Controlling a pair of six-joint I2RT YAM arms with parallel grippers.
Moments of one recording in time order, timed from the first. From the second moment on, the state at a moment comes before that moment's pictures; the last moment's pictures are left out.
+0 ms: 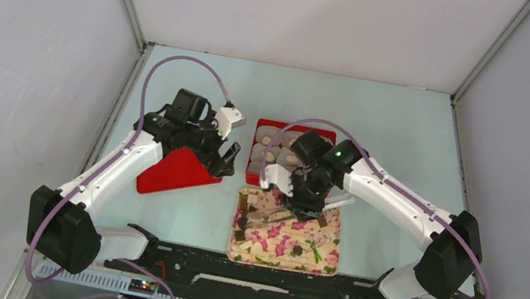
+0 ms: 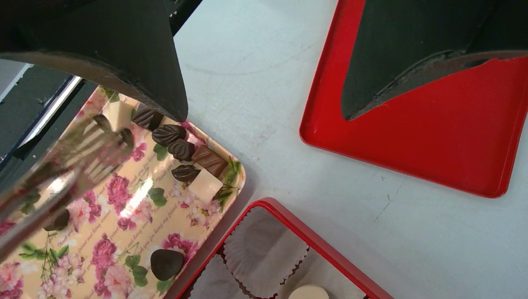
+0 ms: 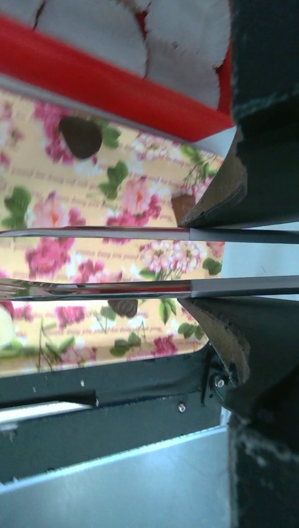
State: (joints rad) left arm -0.35 1.22 1.02 -0.72 0.46 0.34; right arm 0.81 1.54 1.31 -1.11 -0.40 -0.73
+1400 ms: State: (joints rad) left arm -0.35 1.22 1.02 -0.72 0.45 0.34; right arm 0.96 1.53 1.21 -1.17 -0.28 -0.74
